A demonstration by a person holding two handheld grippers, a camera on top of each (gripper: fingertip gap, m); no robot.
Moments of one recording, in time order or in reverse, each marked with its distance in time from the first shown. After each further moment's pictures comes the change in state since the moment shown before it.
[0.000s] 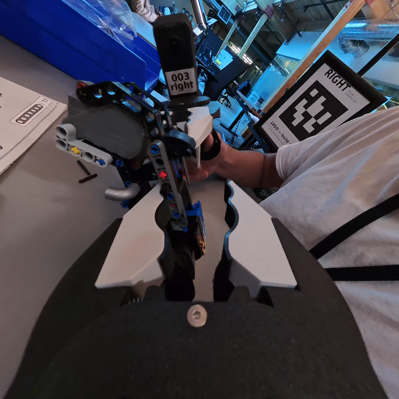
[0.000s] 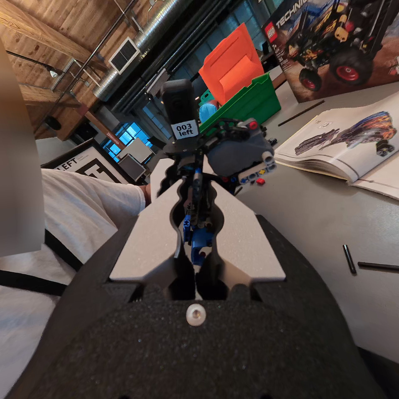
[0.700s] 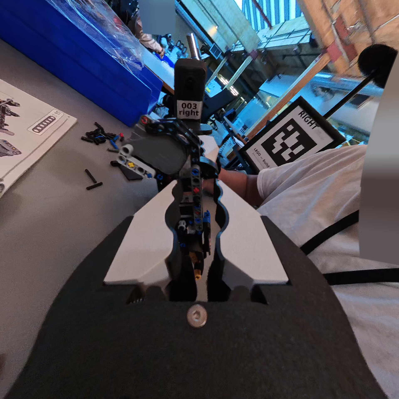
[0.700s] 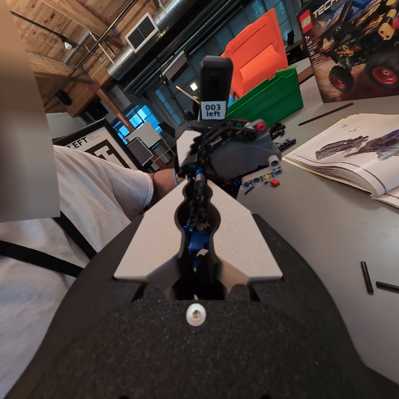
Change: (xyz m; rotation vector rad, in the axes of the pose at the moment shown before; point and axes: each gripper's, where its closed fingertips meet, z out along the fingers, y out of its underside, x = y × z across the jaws) left arm -0.004 -0.025 -0.023 0.097 0.050 -0.099; right arm -0.017 0.006 0.003 -0.056 -0.075 -0.077
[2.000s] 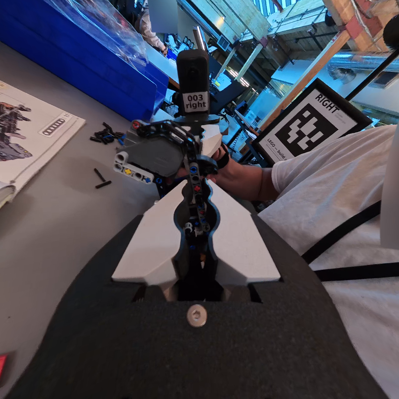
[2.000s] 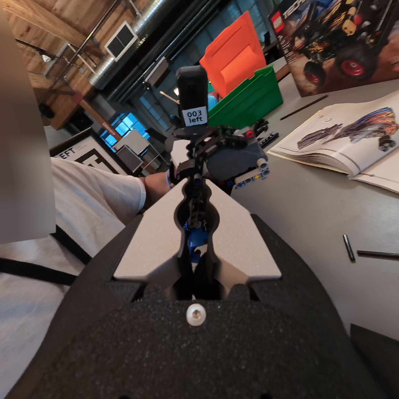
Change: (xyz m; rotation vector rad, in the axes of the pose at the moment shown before) left arm -0.005 0.011 0.005 -0.017 -0.042 0.076; right arm 0.009 0.001 -0.012 0.018 0.083 0.053
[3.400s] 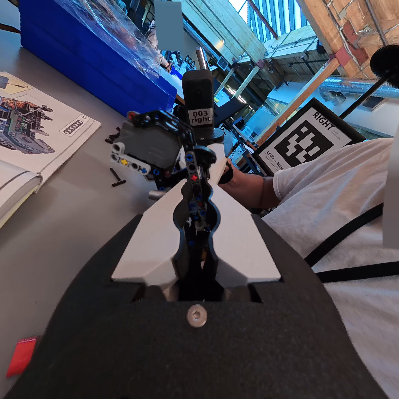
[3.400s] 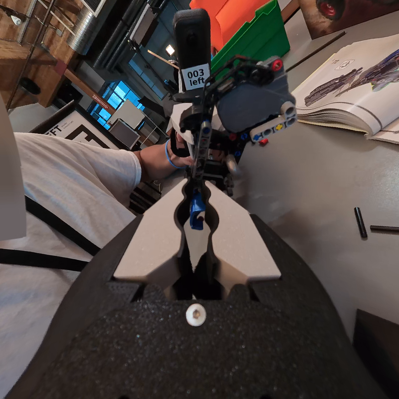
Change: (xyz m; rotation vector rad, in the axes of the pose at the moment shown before) left arm -0.020 -0.002 -0.010 0.067 0.001 -0.040; right arm 0.011 0.033 0.008 -0.164 0.013 0.067
